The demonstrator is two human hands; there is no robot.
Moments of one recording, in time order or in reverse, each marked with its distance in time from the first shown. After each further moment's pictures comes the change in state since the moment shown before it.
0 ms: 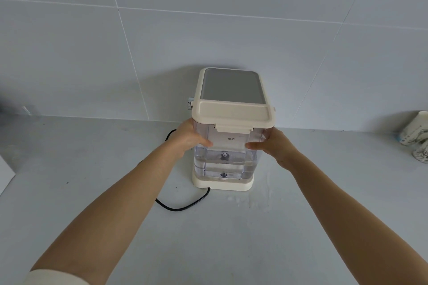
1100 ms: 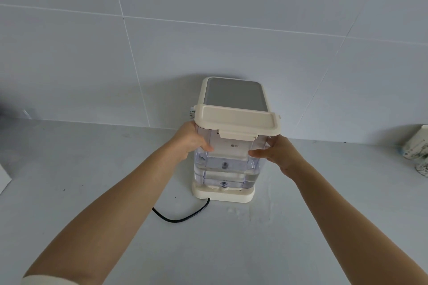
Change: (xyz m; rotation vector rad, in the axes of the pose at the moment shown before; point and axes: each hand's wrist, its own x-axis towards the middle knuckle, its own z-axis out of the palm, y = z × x) left_hand -0.006 0.026 -0.004 -0.038 0.057 -0.077; right_hand -0.004 -0.019 -0.002 0.065 0.023 0.002
